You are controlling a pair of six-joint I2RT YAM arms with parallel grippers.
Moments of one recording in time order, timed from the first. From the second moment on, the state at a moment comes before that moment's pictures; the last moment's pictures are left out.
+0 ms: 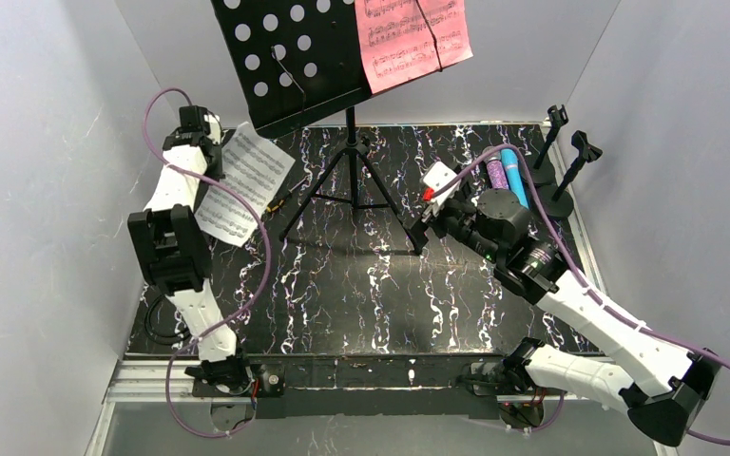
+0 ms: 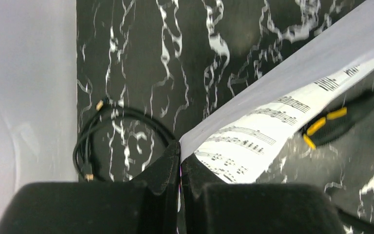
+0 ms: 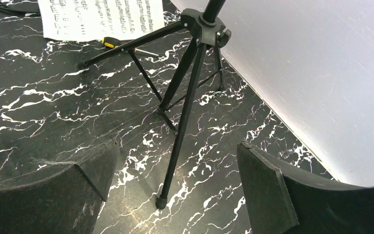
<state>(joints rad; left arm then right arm) 0.13 1.87 1.63 -0.76 -0.20 0.12 0.80 0.94 0.96 -0.16 -0.01 -0.34</state>
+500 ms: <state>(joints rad) 0.26 2.31 2.02 -0.70 -0.01 0.05 0.80 1.04 0.95 -0.10 0.07 -0.31</state>
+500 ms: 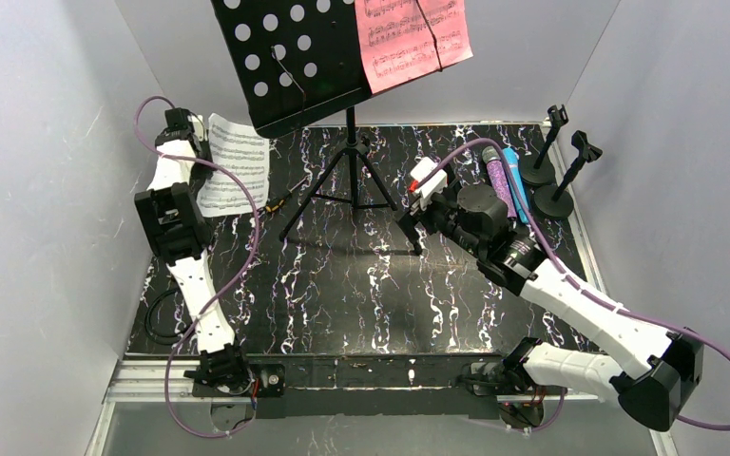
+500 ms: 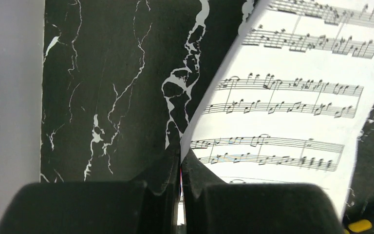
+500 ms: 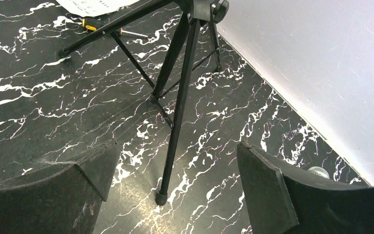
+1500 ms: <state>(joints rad) 0.30 2.41 2.20 -0.67 -0.04 0.18 0.80 1.14 1.05 -0.19 0.11 -0.26</state>
